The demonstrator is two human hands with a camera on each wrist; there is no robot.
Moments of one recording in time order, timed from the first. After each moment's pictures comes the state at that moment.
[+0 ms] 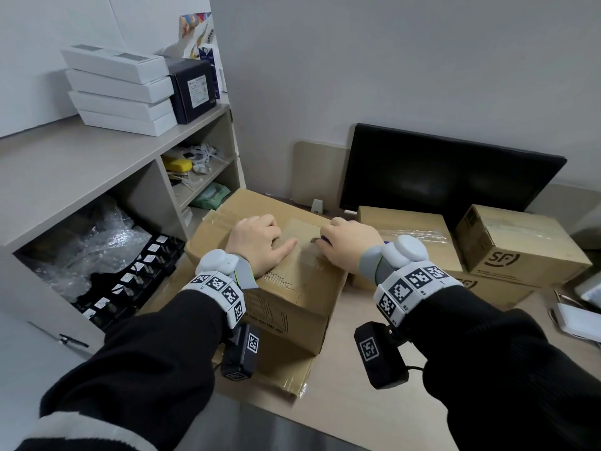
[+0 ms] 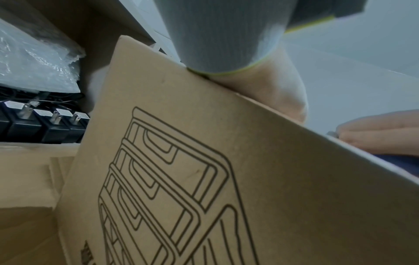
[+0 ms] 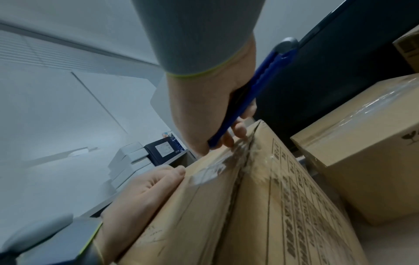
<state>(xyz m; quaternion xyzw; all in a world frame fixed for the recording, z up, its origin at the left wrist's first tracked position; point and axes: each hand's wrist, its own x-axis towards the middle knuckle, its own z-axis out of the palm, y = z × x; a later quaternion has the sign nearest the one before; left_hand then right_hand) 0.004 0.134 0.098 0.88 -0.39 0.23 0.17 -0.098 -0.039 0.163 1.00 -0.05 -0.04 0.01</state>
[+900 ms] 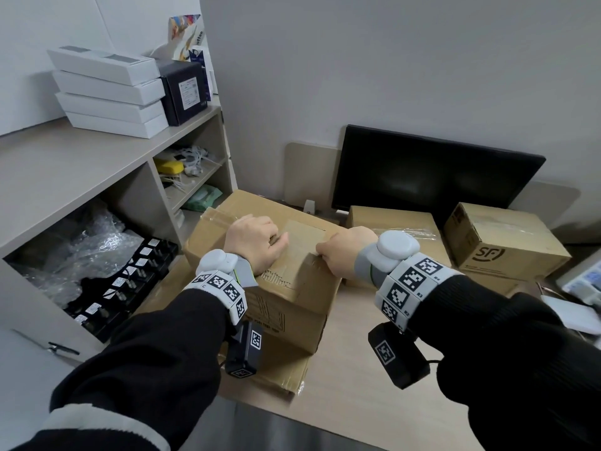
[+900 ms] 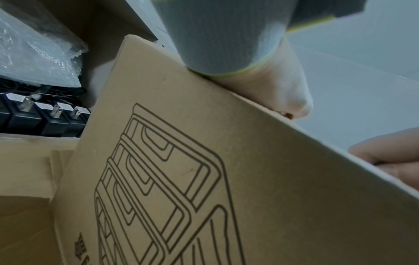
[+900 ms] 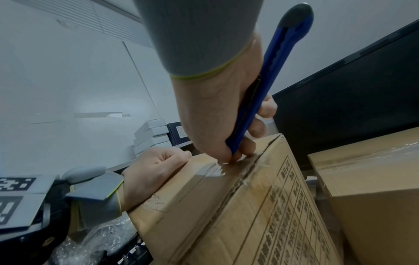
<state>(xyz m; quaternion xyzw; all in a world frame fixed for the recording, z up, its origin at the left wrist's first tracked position) 0.000 0.130 0.103 0.87 -0.38 0.26 0.19 -0.110 -0.027 0.180 0.97 0.01 -0.18 0.18</state>
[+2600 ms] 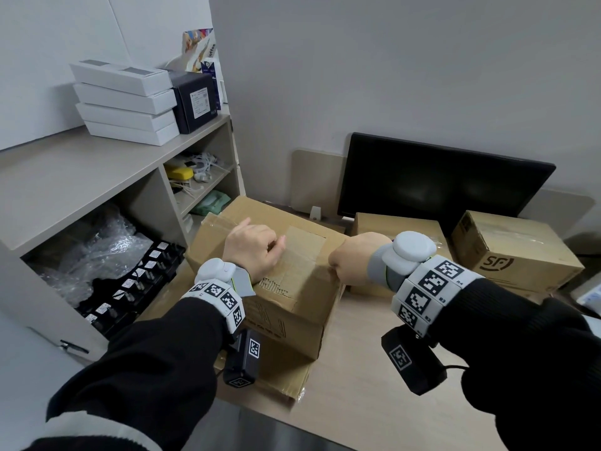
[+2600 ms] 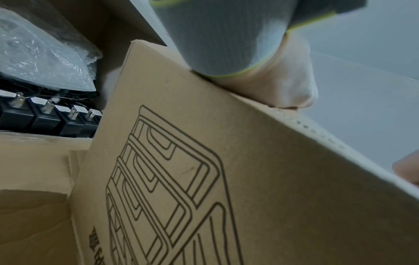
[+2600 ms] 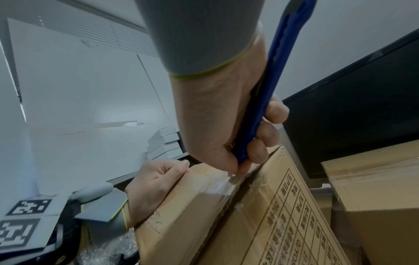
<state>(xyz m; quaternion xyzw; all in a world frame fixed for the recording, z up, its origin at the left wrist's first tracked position) -0.009 0.137 0.103 0.86 -0.36 0.30 0.21 -0.124 -0.033 0.197 0.96 0.04 -0.22 0.18</state>
